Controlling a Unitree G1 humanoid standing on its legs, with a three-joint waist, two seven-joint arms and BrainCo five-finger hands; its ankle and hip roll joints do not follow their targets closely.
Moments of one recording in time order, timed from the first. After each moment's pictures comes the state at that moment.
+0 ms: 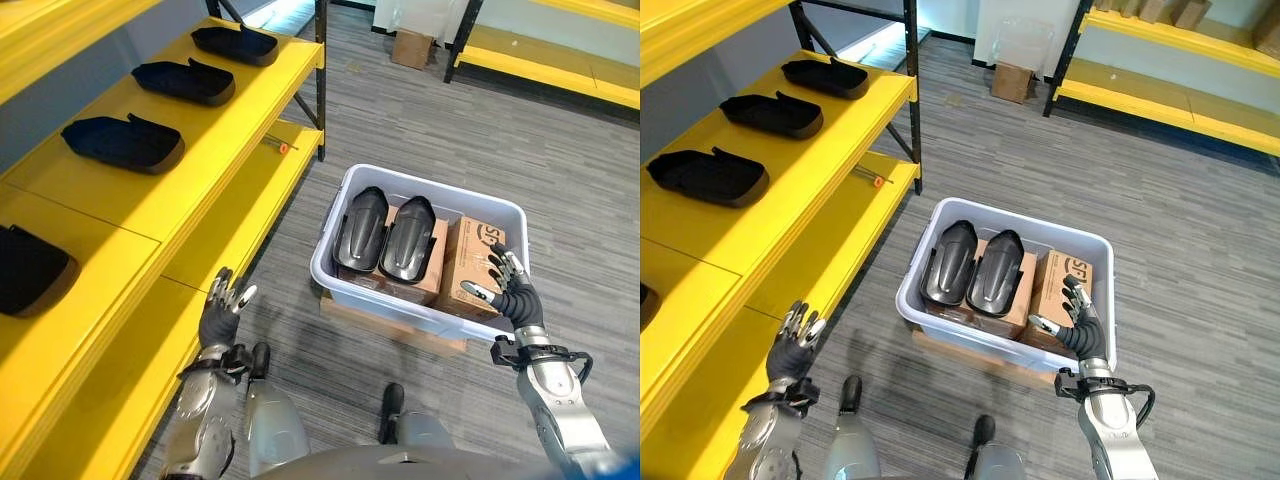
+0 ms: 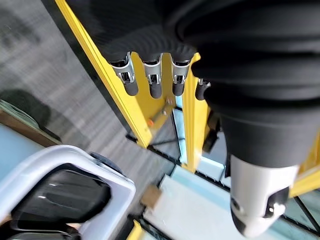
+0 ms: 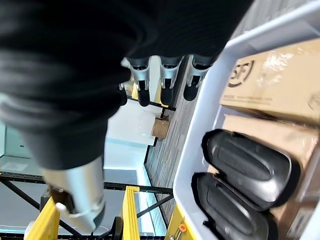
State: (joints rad) left arm 0.22 0.21 -0.06 0.09 -0.66 -0.20 0.07; right arm 0.24 -0.35 0.02 -0.05 0.25 -0.14 -0.11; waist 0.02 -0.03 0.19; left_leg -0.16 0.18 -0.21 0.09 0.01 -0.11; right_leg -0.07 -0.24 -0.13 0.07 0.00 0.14
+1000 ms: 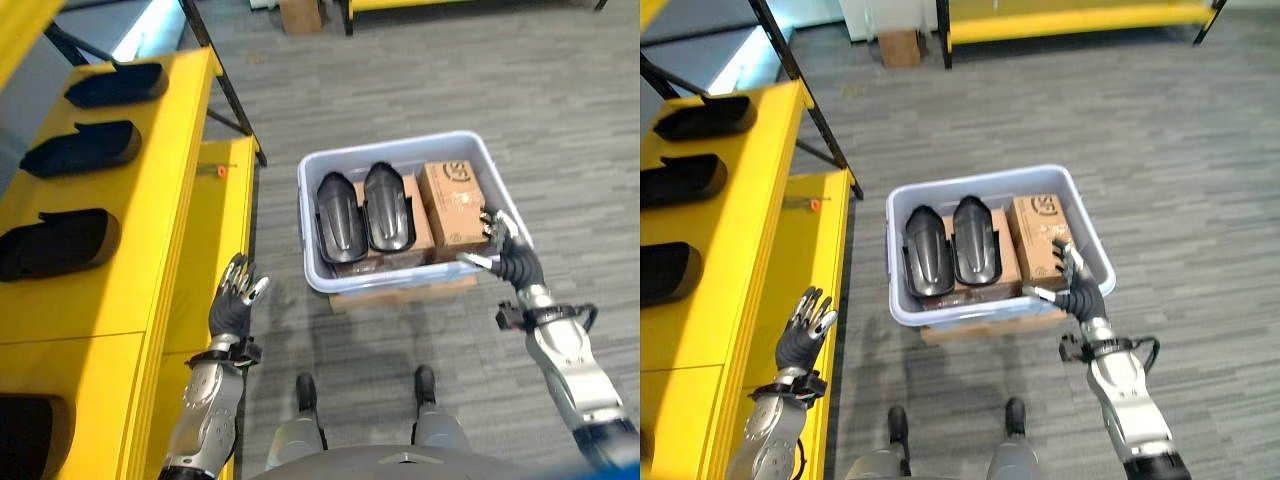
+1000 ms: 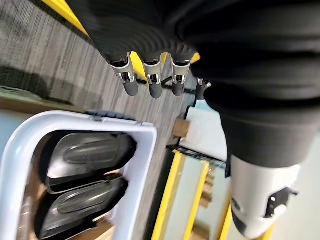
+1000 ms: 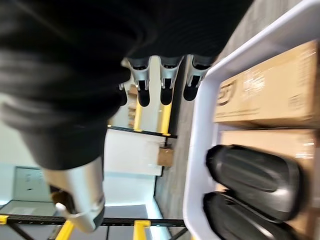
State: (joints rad) left arm 0.16 0.26 -0.09 0.01 -0.66 -0.20 0.05; right arm -0.09 -0.51 0.09 -0.05 0.28 -0.12 -0.08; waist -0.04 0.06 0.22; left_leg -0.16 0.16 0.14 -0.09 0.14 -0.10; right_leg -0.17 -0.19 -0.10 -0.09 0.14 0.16
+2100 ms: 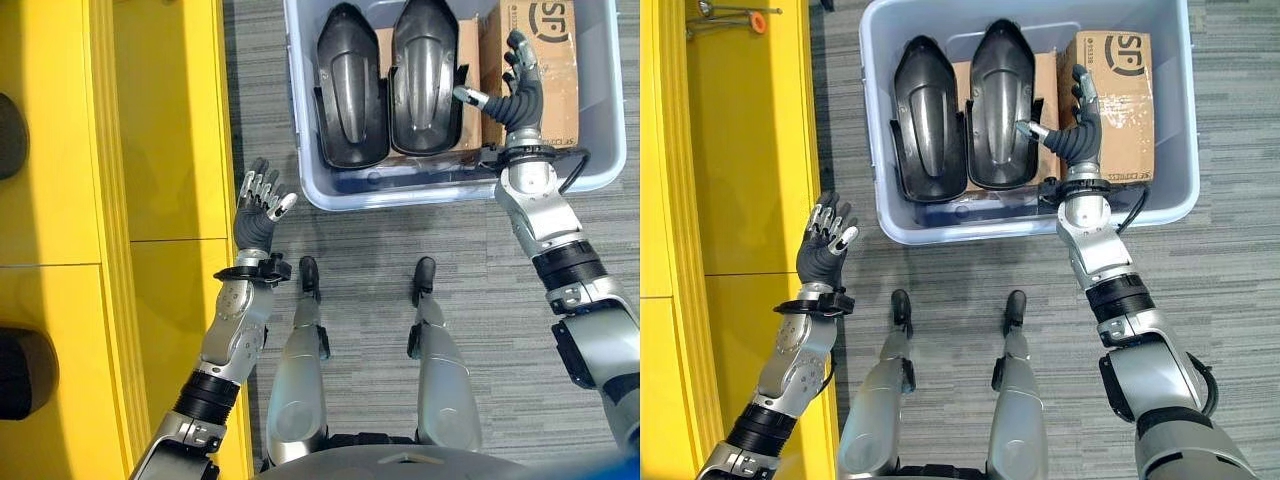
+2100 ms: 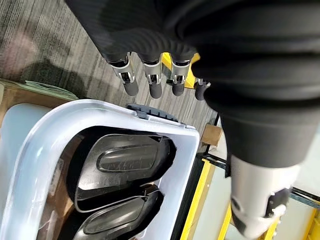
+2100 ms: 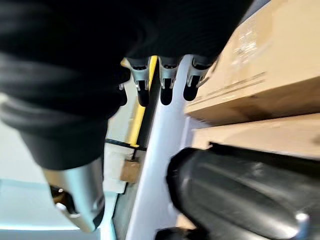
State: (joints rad) left arm -0.16 0.30 -0.20 -0.01 -0.68 -0.26 0.21; right arm -0.87 -0.53 0.26 0.53 0.29 -0.11 -0.40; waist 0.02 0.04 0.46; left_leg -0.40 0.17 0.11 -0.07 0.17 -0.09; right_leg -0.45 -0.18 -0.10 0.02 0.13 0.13
